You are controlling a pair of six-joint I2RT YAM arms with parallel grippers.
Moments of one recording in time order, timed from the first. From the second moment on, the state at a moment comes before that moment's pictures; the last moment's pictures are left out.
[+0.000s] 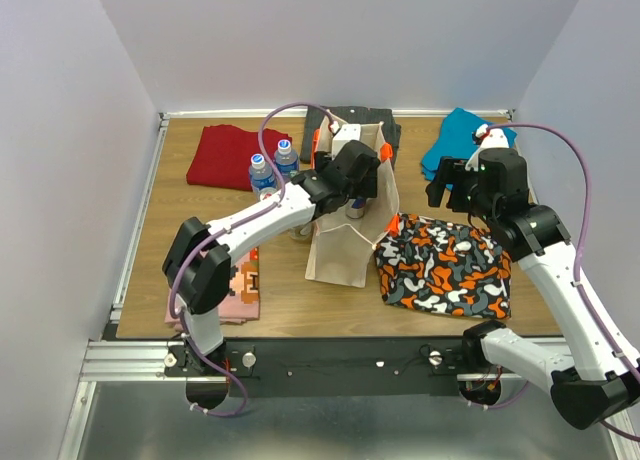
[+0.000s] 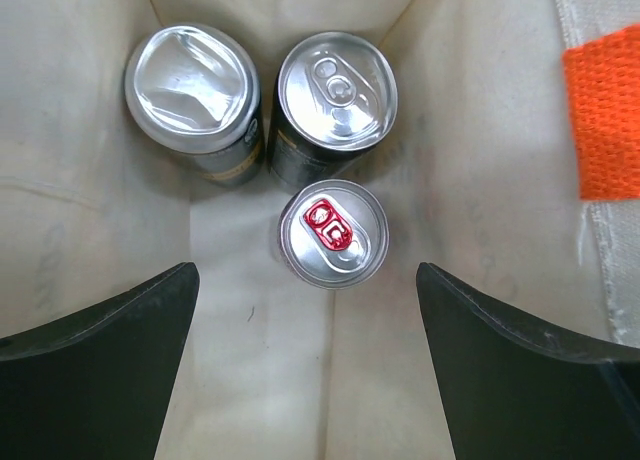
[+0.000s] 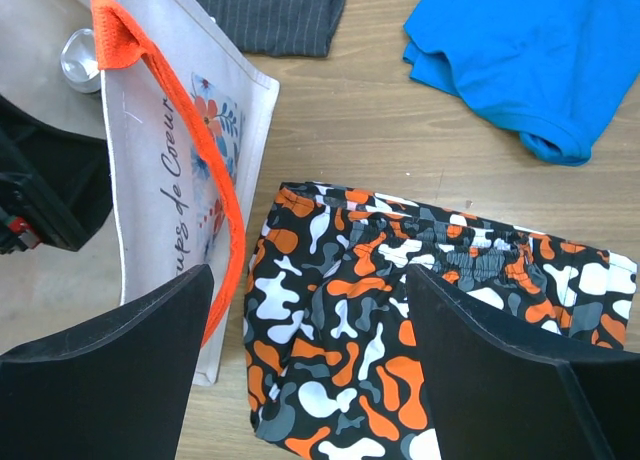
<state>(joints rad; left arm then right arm) -0.83 1.81 1.55 -0.42 -0.43 -0.58 0.35 1.01 1.17 -0.70 0.18 0.29</state>
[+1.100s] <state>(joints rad) -0.85 1.98 1.66 -0.41 -0.50 -0.64 0.35 1.01 1.15 -0.70 0.23 0.25</state>
